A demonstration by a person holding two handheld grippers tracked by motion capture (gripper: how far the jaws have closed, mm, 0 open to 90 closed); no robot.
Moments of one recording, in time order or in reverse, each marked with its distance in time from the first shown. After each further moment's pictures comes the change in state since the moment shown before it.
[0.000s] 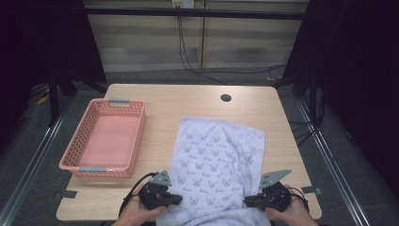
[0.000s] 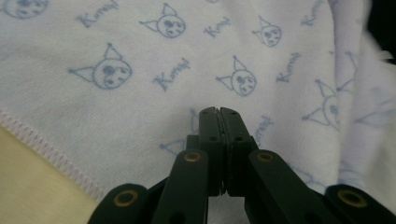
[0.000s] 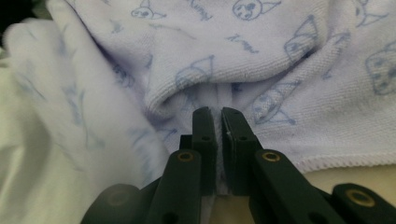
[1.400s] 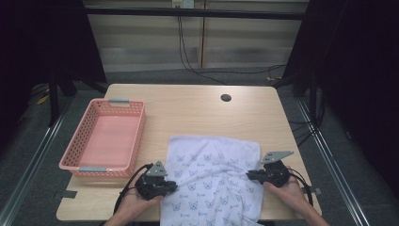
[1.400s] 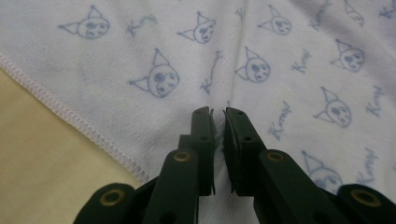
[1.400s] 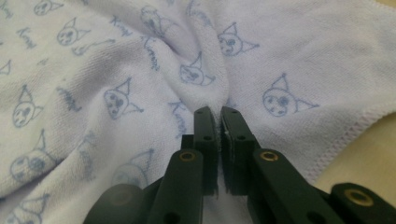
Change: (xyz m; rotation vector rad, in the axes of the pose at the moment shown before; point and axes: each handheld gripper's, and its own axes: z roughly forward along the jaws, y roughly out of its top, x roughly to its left) left arm 0.022 0.008 -0.007 -0.040 0.171 0.006; right arm -0.062 0.016 0.004 -0.106 -0.186 0.061
